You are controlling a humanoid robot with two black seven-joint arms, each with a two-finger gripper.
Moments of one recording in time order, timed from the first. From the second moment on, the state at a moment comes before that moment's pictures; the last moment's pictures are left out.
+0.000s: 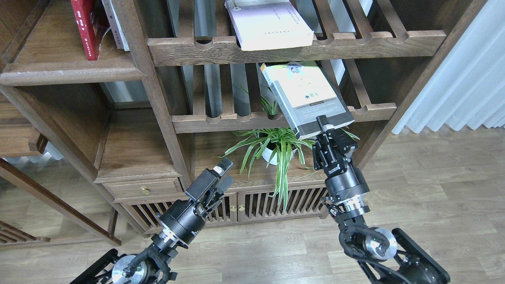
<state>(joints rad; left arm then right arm) -0.04 0.03 -0.92 -1.29 -0.26 -0.49 0.29 0.02 -0.10 1.00 1.35 0.49 0.58 0.03</state>
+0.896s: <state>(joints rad) -0.08 0.11 -1.00 -1.30 -0.32 -0.49 0.35 -0.04 -0.08 0.88 1.33 0.36 0.58 -0.02</state>
